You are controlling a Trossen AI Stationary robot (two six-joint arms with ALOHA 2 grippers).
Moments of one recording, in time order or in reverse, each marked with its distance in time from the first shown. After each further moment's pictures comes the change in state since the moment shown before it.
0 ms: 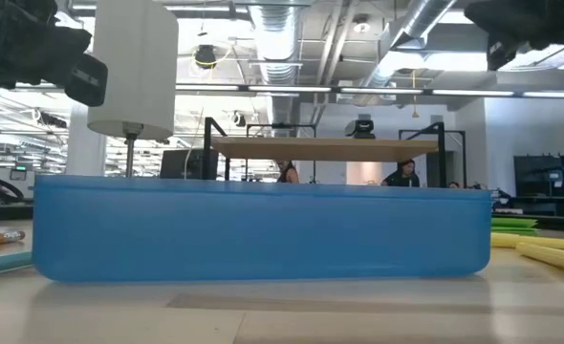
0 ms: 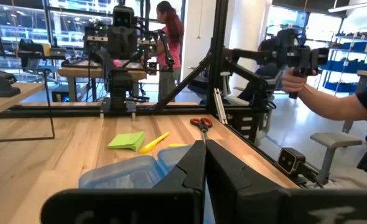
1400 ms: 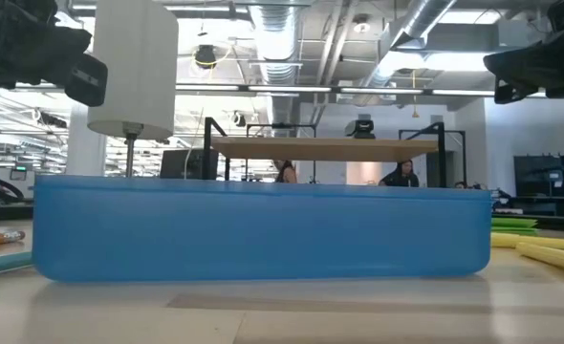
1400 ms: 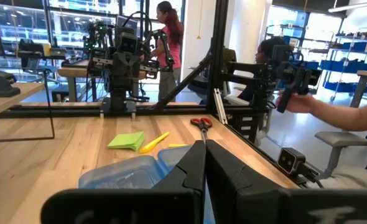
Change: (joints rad) left arm 0.000 0.000 0.000 0.000 0.000 0.000; right arm 0.045 -0.276 -0.207 -0.164 -0.027 -0.114
